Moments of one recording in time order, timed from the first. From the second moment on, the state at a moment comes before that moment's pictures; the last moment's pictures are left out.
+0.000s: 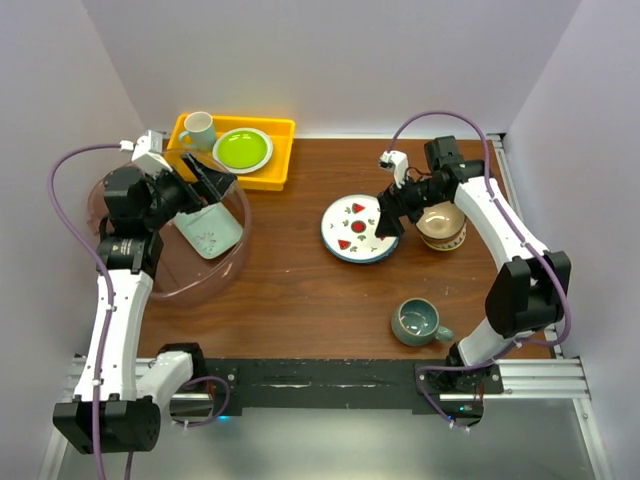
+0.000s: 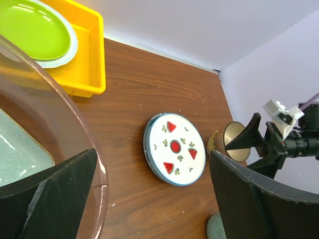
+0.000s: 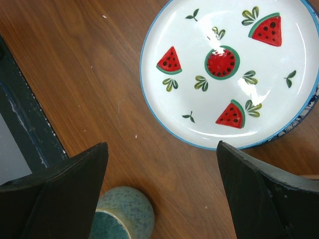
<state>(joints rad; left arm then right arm) 0.05 0.96 1.06 -0.32 0.46 -0.58 0.20 1.62 1.45 -0.96 -0.69 -0.48</state>
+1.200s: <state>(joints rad) -0.22 1.01 1.08 -0.28 0.37 -0.60 0.21 1.68 1.47 -0.97 -0.61 -0.52</state>
